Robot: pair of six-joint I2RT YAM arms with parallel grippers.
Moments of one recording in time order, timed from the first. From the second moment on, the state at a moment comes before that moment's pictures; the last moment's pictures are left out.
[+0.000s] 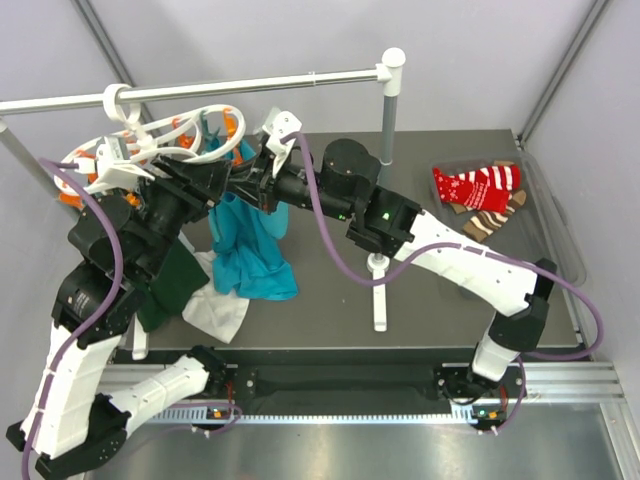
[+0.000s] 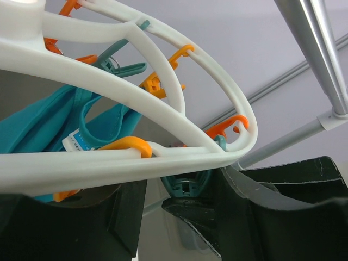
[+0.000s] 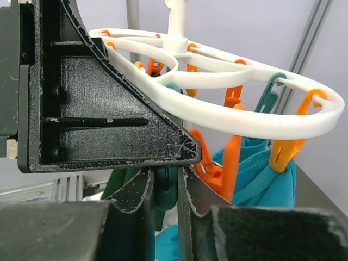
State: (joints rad) left arm -0.59 0.88 1.56 -0.64 -0.36 -0.78; right arm 1.13 1.69 1.91 -0.04 -0.16 -0.02
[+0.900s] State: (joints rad) left arm -0.59 0.86 1.57 -0.63 -0.40 -0.70; right arm 1.15 1.16 1.29 -0.40 0.26 0.03
